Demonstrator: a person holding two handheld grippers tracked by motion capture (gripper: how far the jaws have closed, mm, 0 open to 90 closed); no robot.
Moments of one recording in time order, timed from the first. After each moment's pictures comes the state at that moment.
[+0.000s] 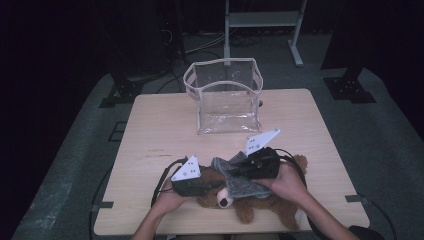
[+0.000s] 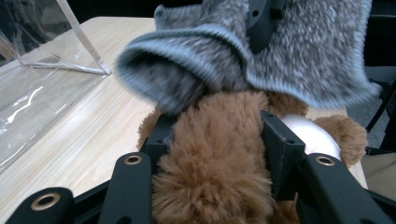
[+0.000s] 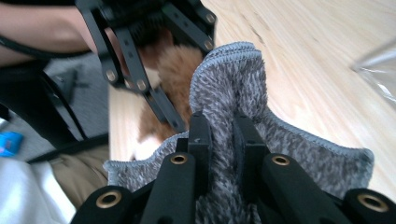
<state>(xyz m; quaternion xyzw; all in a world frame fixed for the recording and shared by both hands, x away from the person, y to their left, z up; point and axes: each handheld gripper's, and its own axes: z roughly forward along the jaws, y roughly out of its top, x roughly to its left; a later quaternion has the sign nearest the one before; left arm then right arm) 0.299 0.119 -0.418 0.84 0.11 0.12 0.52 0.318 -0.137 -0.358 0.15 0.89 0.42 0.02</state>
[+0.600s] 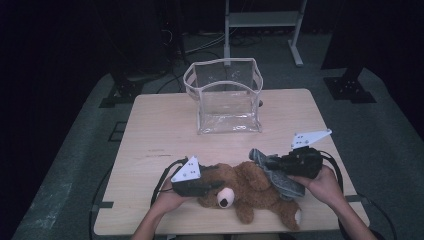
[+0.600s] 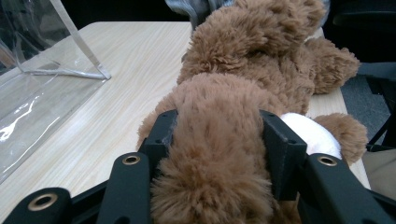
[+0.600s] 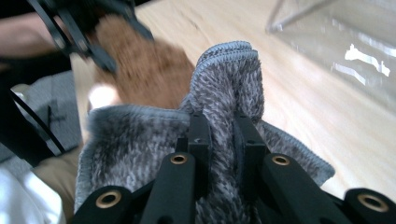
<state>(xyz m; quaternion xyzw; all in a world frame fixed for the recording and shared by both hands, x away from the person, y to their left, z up) 0.299 0.120 -0.418 0.84 0.09 0.13 0.52 0.320 -0.241 -0.376 0.26 0.85 0.46 0.03</state>
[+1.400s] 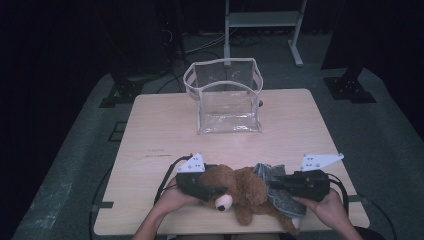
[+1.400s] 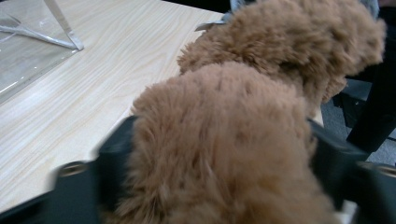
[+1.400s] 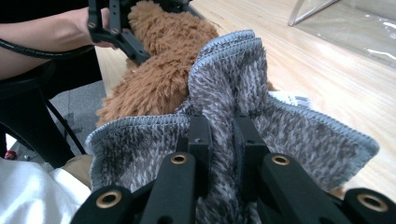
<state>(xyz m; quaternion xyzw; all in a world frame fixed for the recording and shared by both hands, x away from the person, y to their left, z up) 0.309 0.110 -0.423 0.85 0.14 0.04 0.51 0.274 -0.250 -0.394 0.26 0.83 0.50 0.02</state>
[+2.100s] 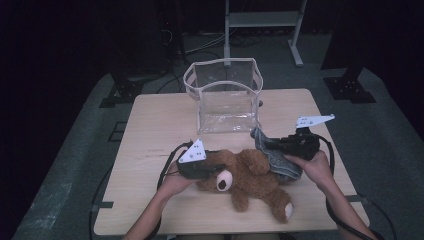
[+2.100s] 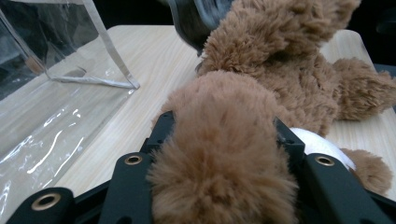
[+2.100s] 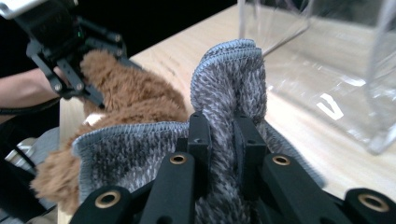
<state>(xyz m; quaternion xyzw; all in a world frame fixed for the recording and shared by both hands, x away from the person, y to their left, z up) 0.341 0.107 -0.407 0.84 0.11 0.14 0.52 0.372 -0.251 -0.379 0.29 0.80 0.53 0.02</state>
